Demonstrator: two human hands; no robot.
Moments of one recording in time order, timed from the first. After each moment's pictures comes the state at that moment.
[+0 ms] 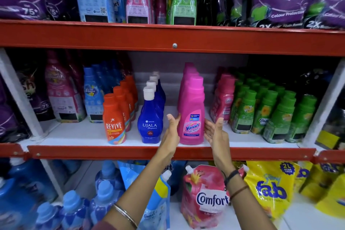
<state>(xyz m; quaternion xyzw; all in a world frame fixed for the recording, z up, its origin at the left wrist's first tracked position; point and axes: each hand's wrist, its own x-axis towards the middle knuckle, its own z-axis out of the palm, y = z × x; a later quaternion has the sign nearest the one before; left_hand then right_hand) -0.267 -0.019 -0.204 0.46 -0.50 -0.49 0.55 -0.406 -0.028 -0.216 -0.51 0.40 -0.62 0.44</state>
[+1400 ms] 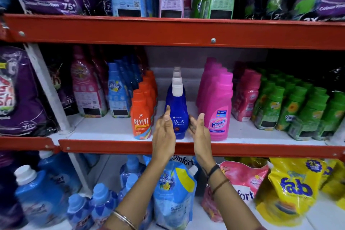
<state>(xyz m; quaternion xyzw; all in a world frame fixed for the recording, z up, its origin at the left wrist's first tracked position) -0.180 0.006 -0.218 0.54 -0.55 -0.21 0.60 -0.282 -0.009 -0.216 -0.54 0.37 -0.59 0.46</state>
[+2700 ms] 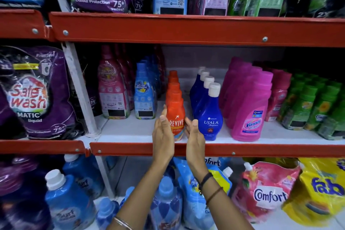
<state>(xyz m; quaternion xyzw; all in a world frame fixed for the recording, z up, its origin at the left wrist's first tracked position) -0.081 0.023 -0.217 0.51 -0.50 -0.26 0.65 -0.157 0.010 -0.231 -0.51 0.38 -0.63 0.44</state>
